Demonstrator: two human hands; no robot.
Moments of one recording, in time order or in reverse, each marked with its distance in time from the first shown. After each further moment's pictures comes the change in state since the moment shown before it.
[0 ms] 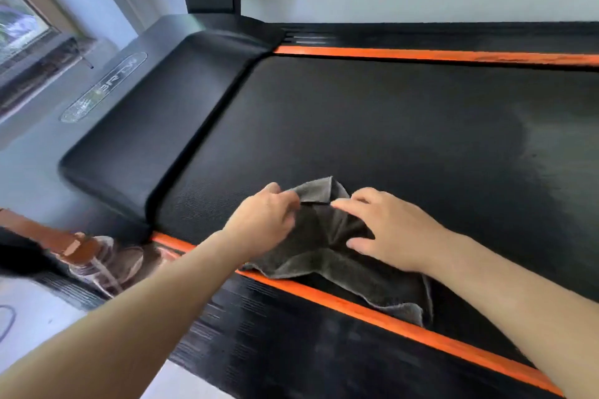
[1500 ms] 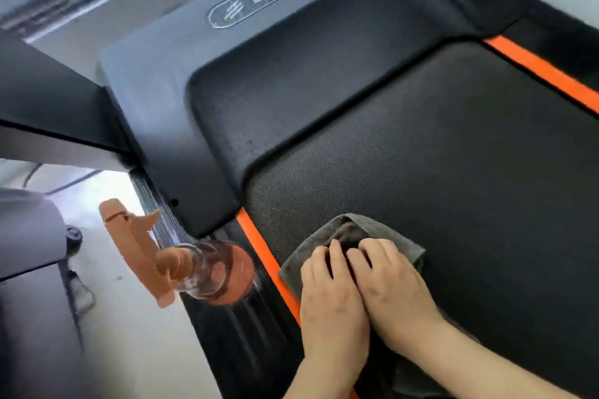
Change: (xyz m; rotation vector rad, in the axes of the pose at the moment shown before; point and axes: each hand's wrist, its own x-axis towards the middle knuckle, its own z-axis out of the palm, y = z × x) left_hand -0.004 0.019 0.061 -0.310 0.413 -0.870; right_hand 0.150 -0.060 0.045 -0.166 0.045 -0.551
